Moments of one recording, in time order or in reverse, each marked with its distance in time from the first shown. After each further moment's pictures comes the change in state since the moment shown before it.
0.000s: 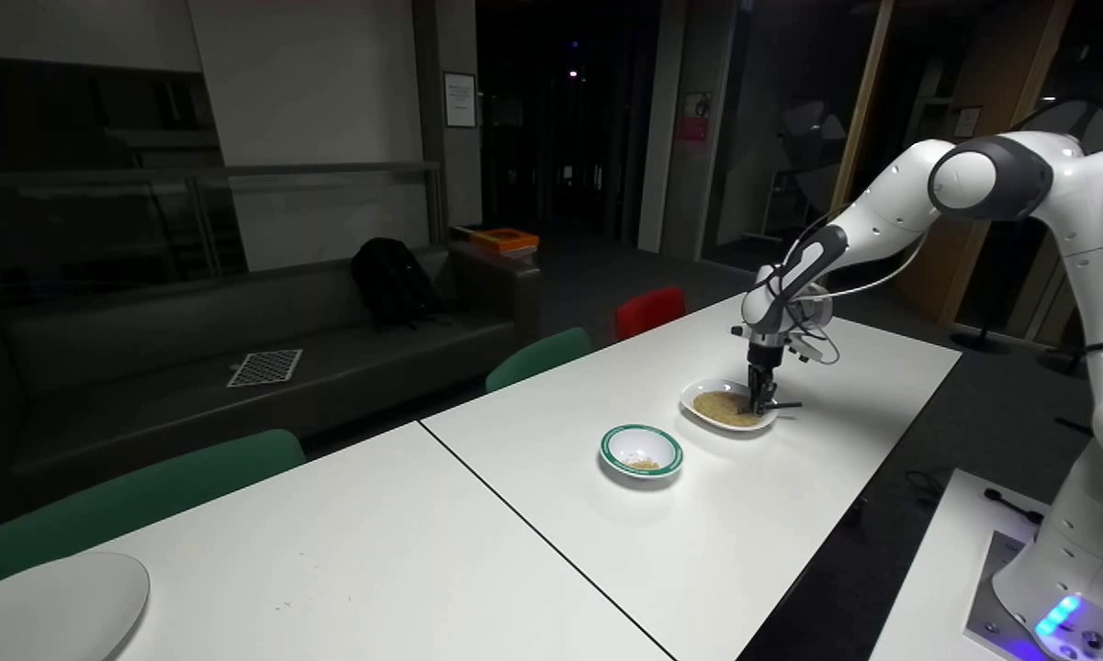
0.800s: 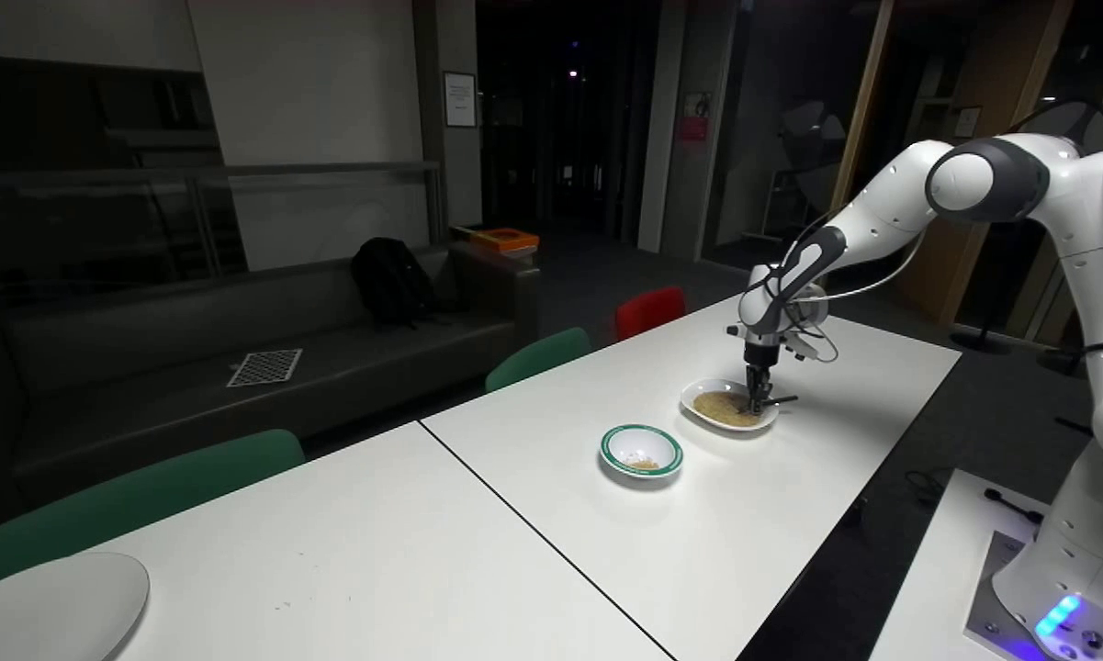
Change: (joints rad) arm 0.000 0.012 0.010 0.028 -0.059 -0.026 0.074
